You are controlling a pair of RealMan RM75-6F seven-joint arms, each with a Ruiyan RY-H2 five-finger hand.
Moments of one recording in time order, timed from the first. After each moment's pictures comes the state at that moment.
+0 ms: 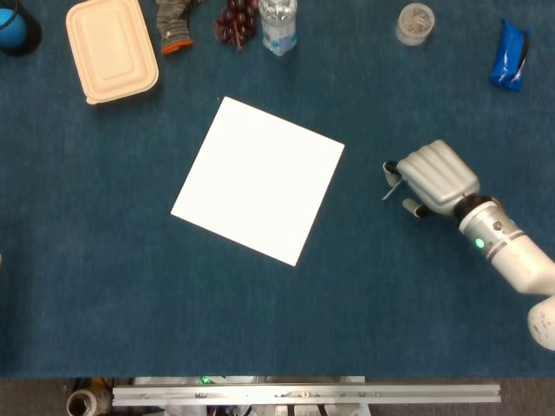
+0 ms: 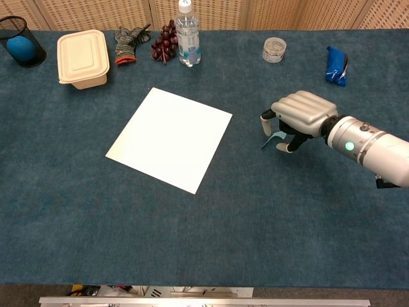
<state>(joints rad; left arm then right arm) 0.01 -1.21 -0.02 -1.56 1.47 1.54 -0.03 0.65 -1.52 0.09 -1.45 -1.25 0.81 -0.43</state>
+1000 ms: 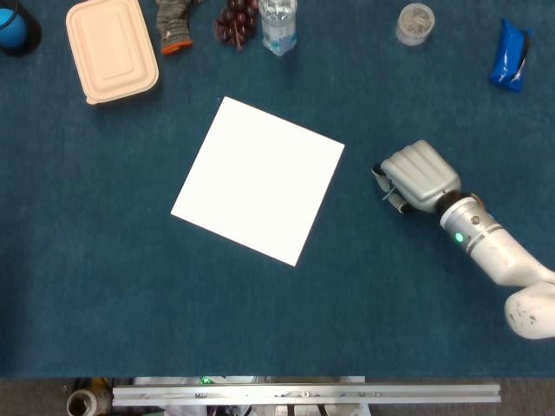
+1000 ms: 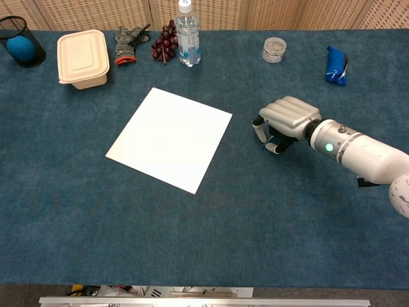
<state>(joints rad) 0.02 -1.22 -0.03 -1.54 1.46 1.54 -0.04 0.72 -1.62 0.07 -1.34 -1.18 0.78 -0.45</state>
